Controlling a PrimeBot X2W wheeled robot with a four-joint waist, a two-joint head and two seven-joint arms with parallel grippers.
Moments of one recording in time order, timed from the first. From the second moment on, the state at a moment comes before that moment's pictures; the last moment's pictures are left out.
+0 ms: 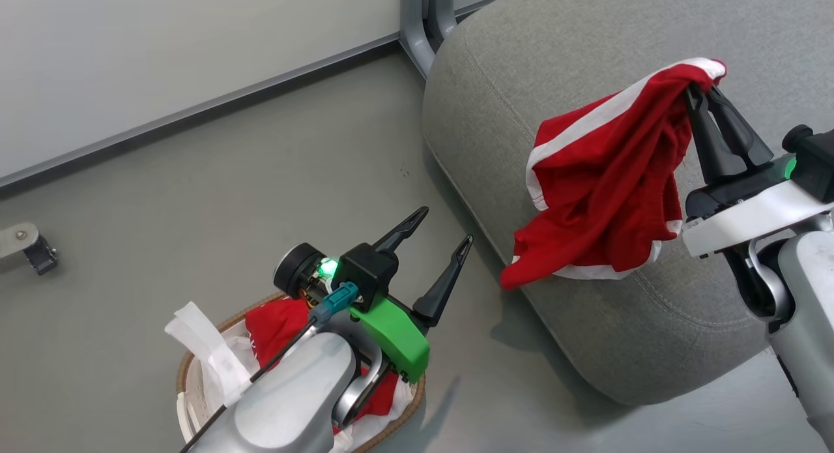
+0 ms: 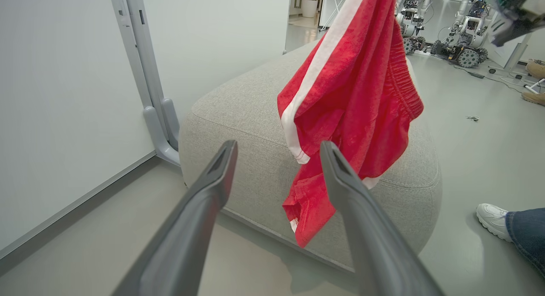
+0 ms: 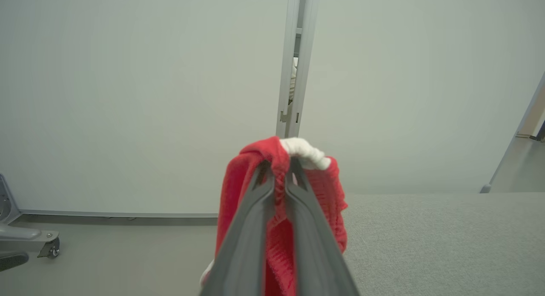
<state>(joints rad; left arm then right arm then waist) -0.58 0.16 -0.90 0.44 -0.54 -0.06 -0.26 -0.51 -0.42 0.27 0.18 0.48 0.13 -0.26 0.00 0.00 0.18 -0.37</state>
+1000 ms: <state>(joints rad) -0.69 0.18 -0.92 0.36 -0.42 -0.03 -0.26 -1.30 -0.69 0.28 0.55 0.62 0.13 -0.11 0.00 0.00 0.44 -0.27</state>
